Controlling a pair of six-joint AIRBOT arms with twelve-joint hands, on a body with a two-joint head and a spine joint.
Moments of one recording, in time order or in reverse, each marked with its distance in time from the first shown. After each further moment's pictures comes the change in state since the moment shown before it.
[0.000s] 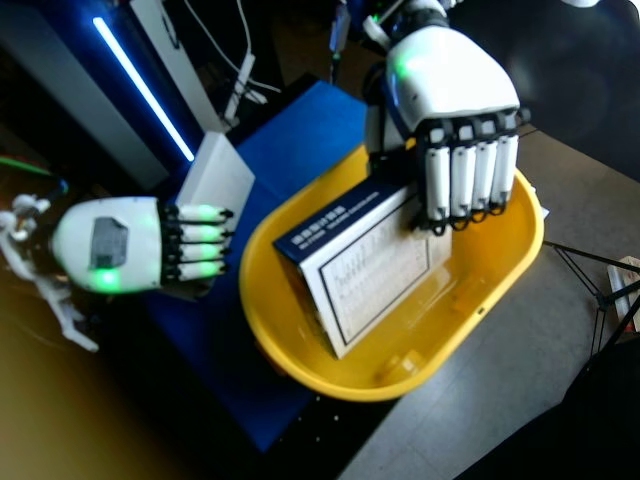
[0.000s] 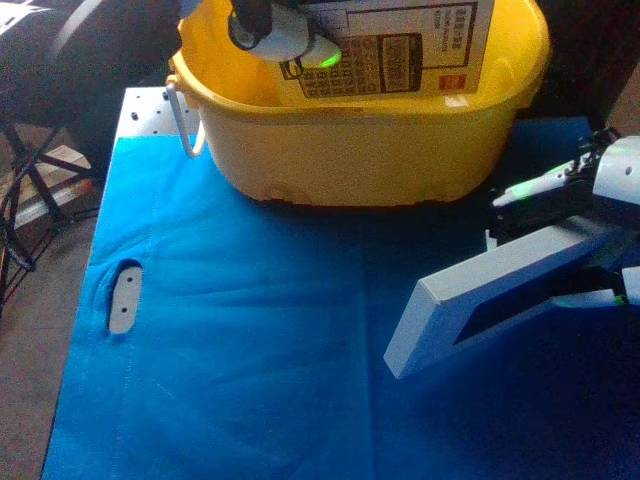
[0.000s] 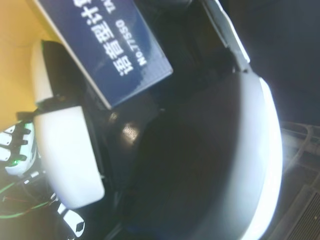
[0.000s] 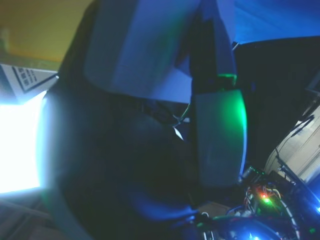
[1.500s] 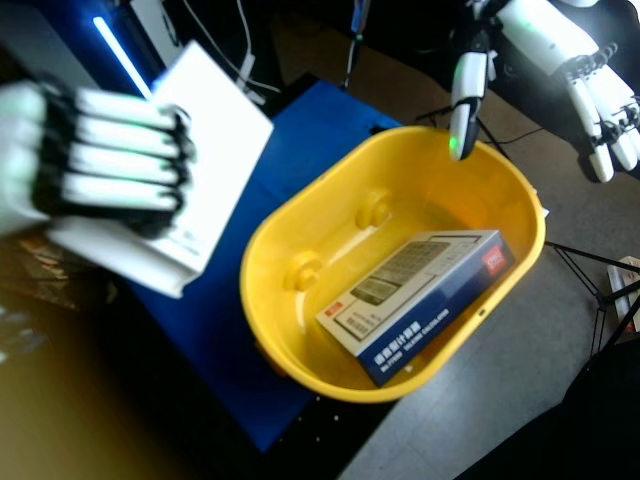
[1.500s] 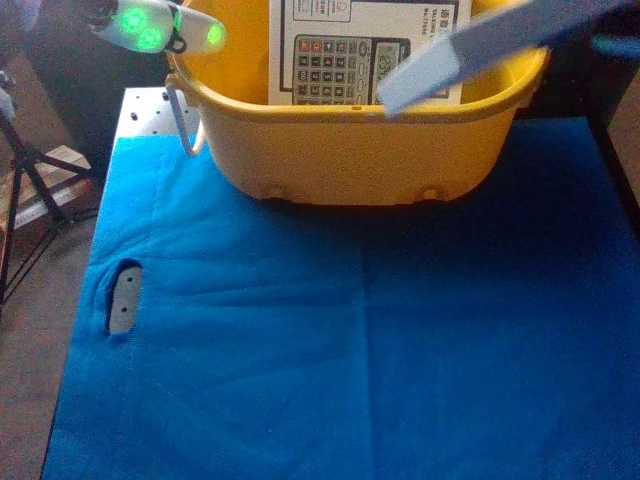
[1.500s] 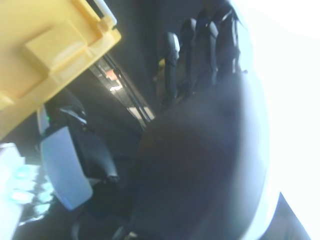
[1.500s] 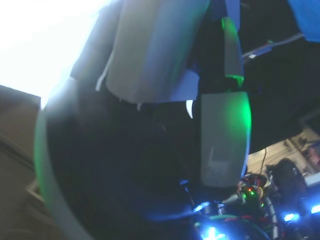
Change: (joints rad) left arm 0.105 0.112 0.106 -0.286 -0.020 -0.003; right arm 0.439 0.120 0.025 -0.087 0.095 -0.213
